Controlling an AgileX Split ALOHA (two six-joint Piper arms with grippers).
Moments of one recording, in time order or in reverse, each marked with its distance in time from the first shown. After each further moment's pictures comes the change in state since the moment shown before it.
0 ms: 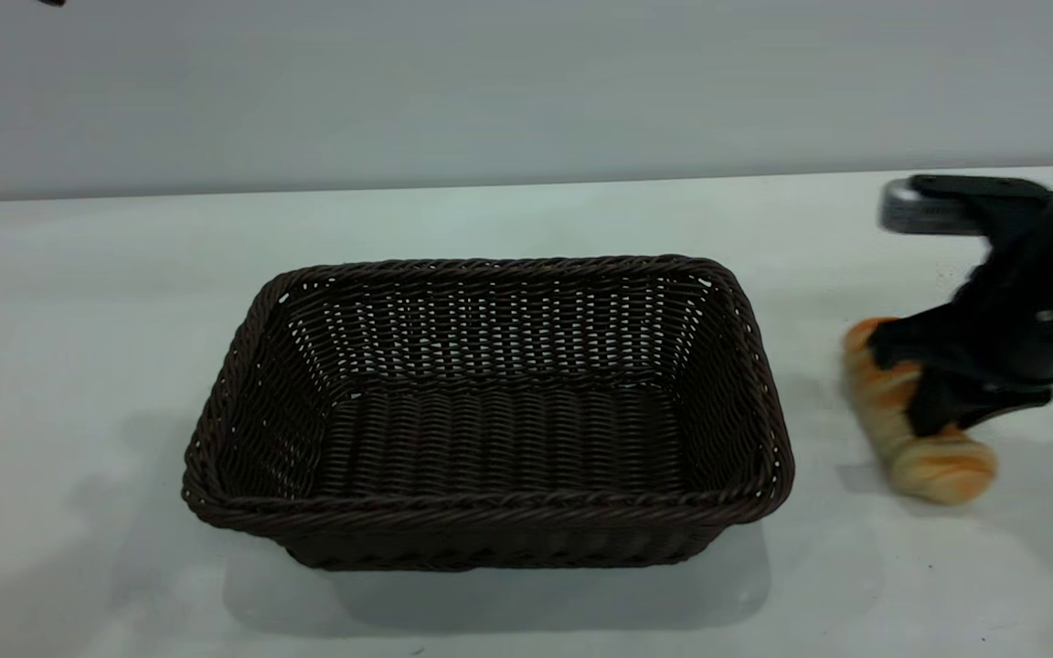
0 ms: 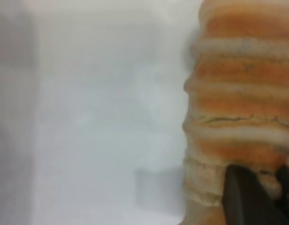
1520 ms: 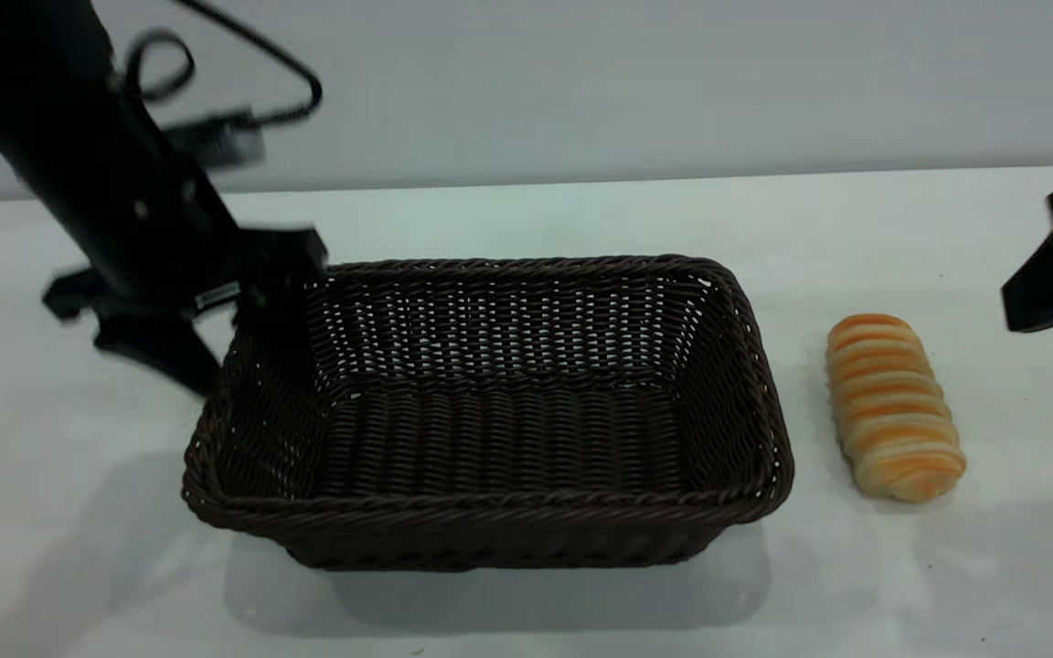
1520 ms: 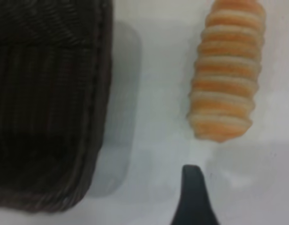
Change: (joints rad) left arm 0.000 0.559 -0.007 -0.027 -0.132 -0.073; right arm 0.103 -0.698 0.445 0.028 -0.057 0.100
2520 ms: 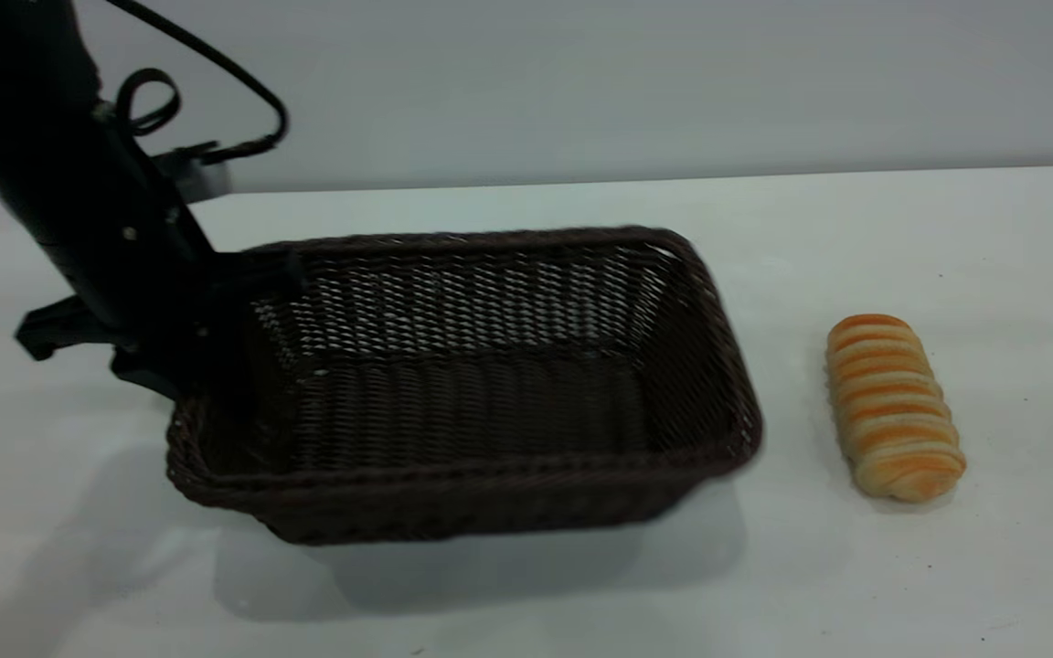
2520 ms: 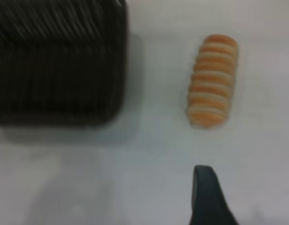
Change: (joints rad) left arm 0.019 0.078 0.000 0.027 0.011 -0.118; right arm 0.000 -0.697 0.023 -0.428 0.477 0.416
